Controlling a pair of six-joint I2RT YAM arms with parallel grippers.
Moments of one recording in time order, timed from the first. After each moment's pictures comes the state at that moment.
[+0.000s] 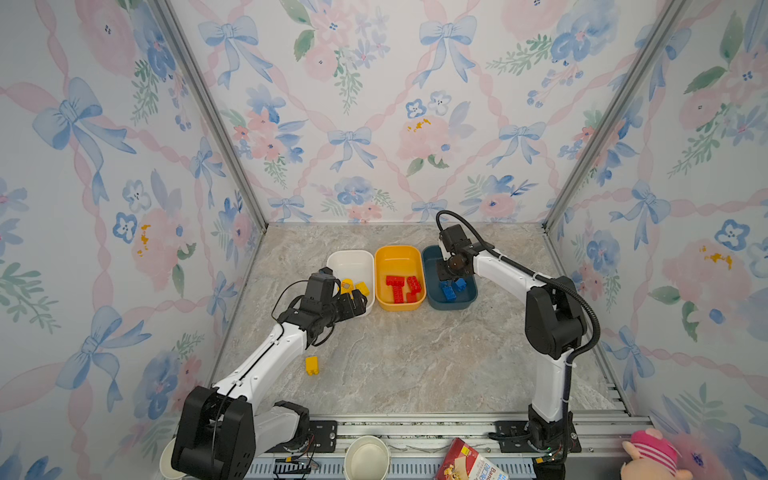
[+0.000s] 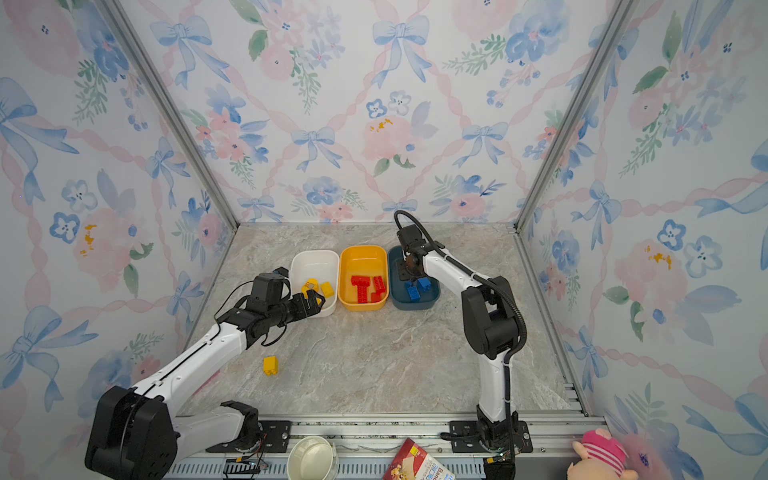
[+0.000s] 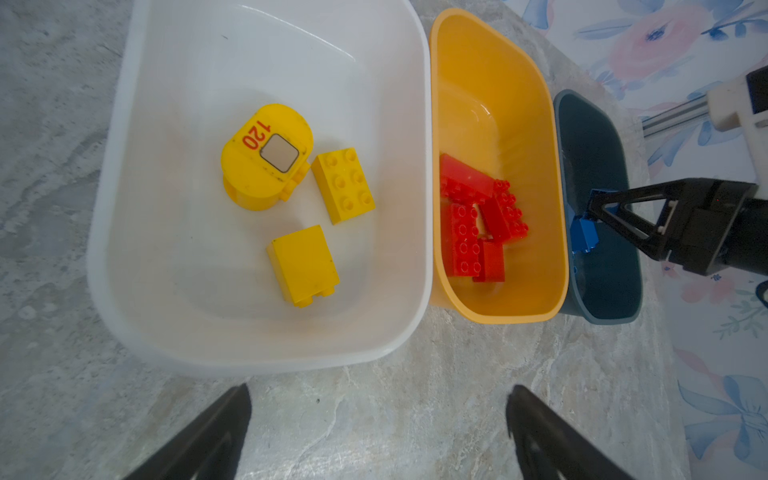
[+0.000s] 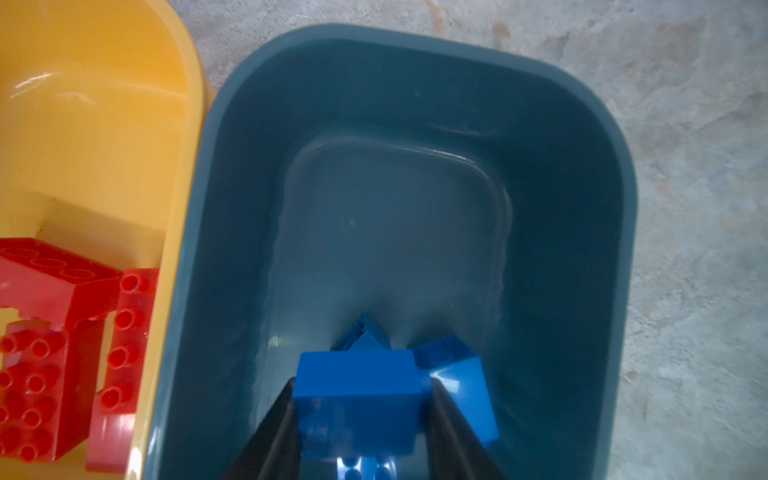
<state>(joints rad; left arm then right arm) -0.29 1.18 0.73 -0.33 0.15 -0.58 0.43 2.04 1.63 -0.66 0.14 0.16</state>
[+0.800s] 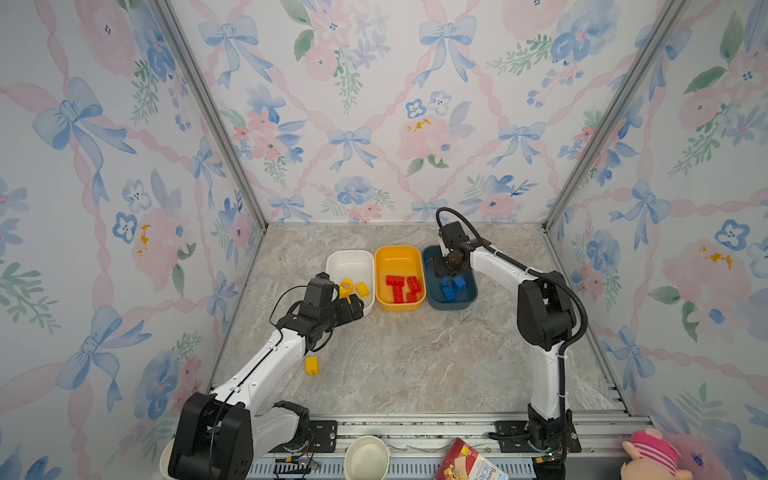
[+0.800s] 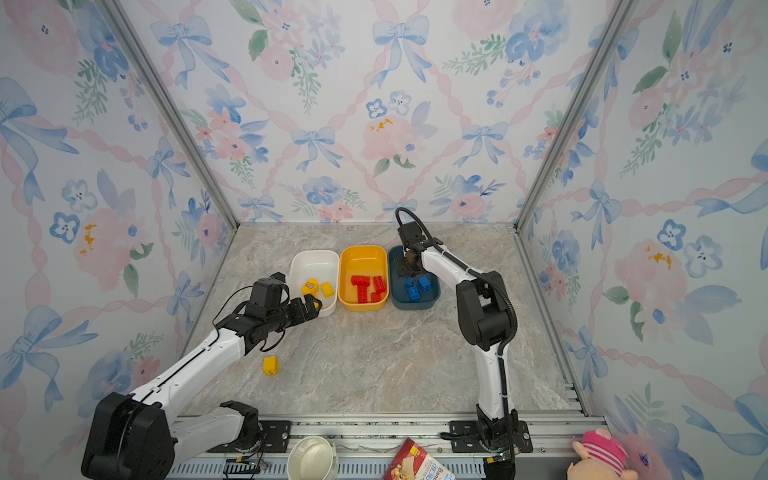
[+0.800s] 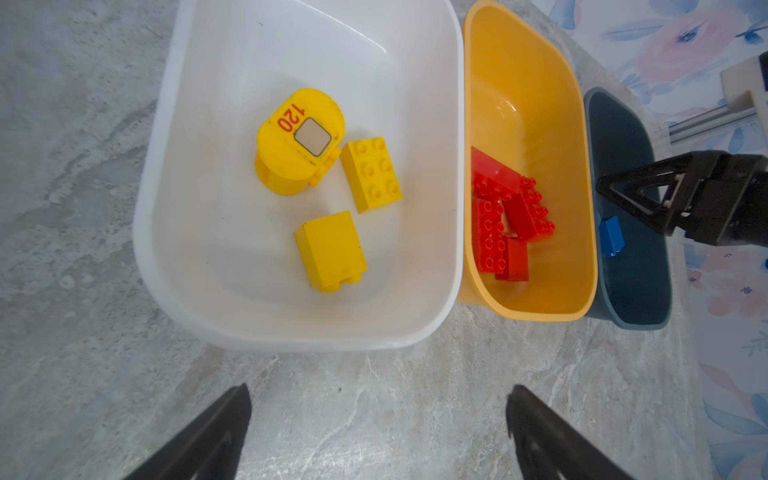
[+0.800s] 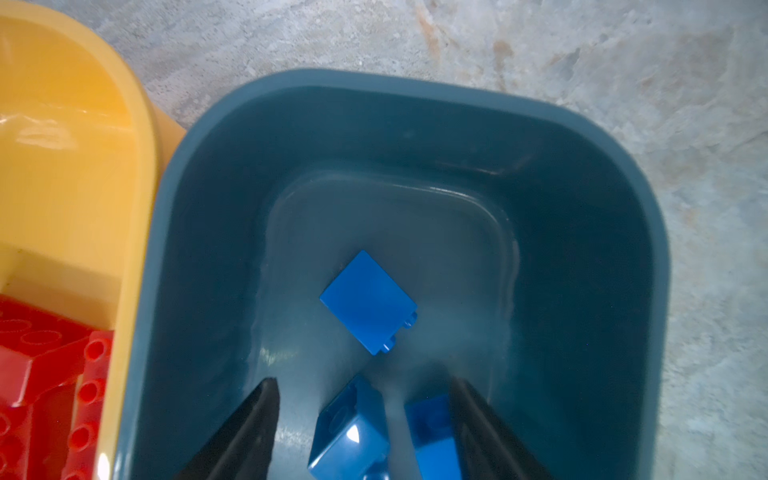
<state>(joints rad) -0.29 1.14 0.67 -0.34 0.10 -0.60 0.41 2.12 1.70 -0.66 0.12 0.17</state>
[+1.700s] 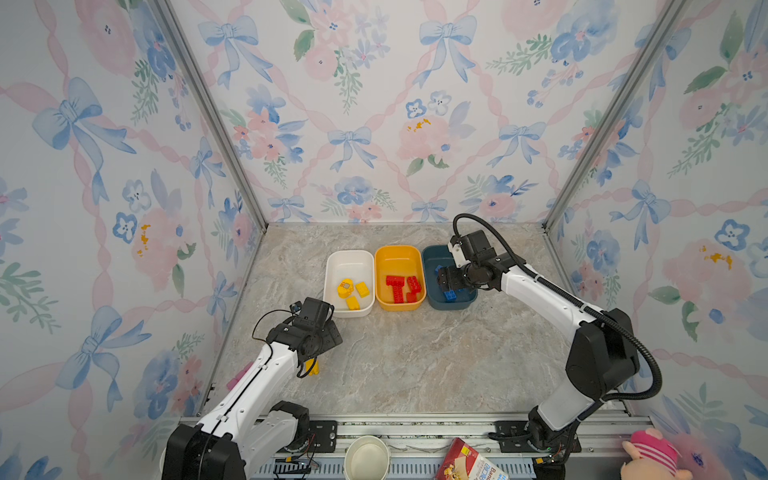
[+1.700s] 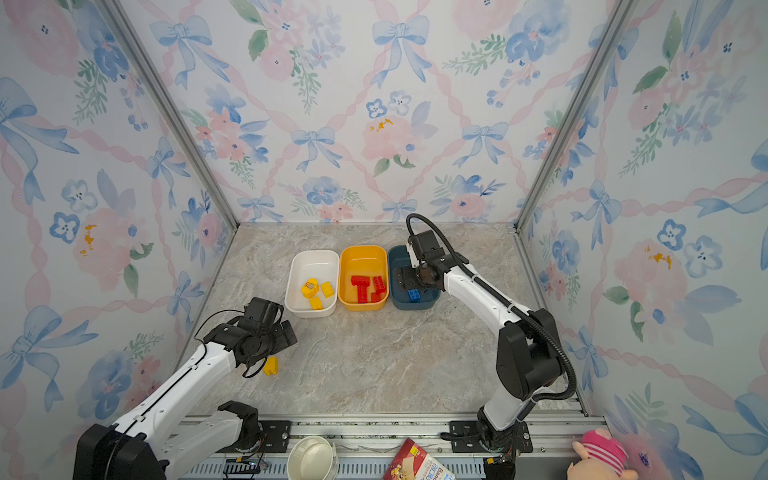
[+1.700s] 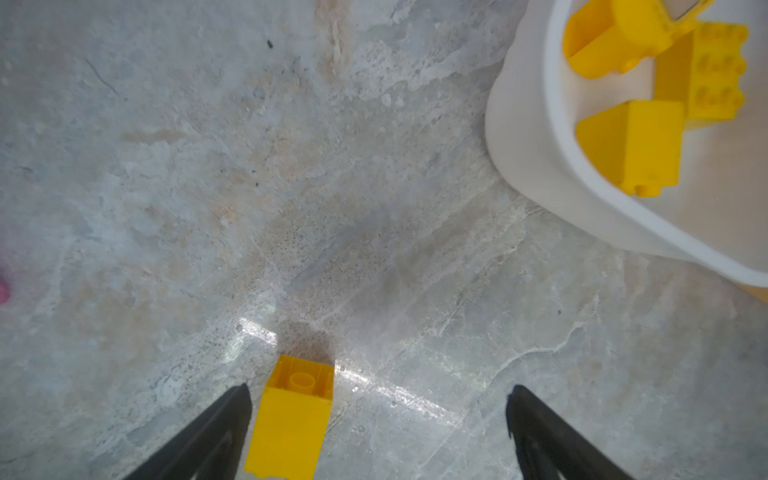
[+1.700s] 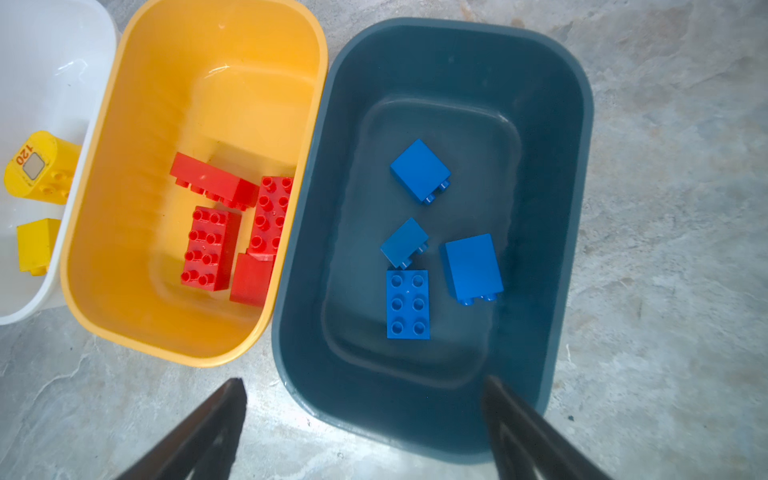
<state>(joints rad) -0.28 1.02 0.62 -0.82 -0.18 -0.77 0.46 1.66 1.35 -0.67 0.00 0.20</state>
